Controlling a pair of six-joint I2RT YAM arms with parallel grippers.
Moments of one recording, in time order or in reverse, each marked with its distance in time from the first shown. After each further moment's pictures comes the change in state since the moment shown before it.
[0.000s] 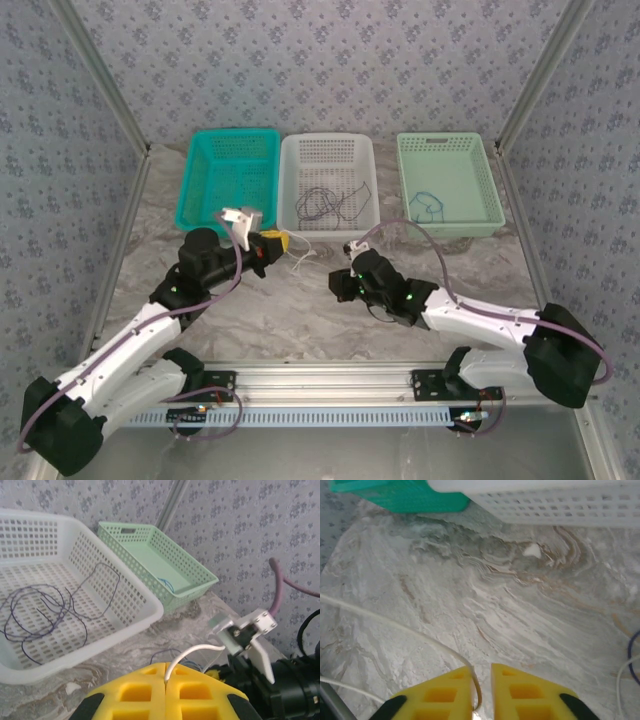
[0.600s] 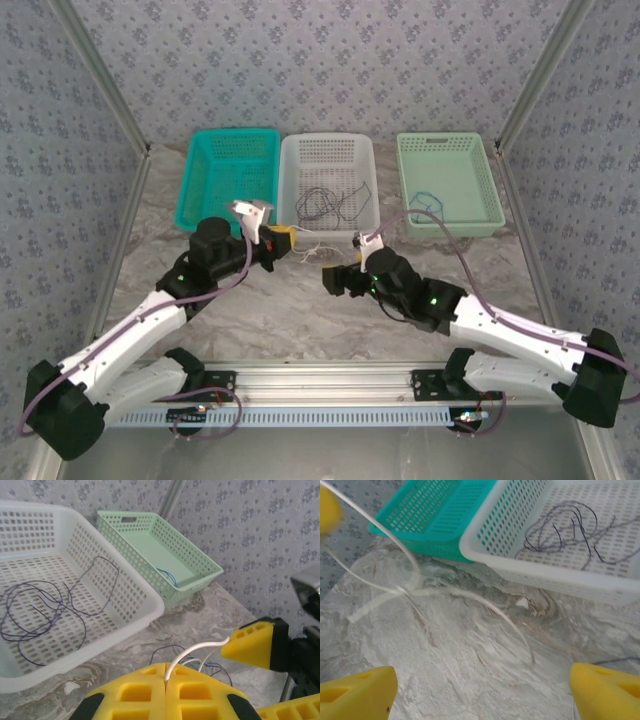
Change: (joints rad) left arm -0.061 0.104 0.110 -0.095 -0.047 0.032; right arm 0.076 -0.198 0.131 -0.199 0.188 -0.142
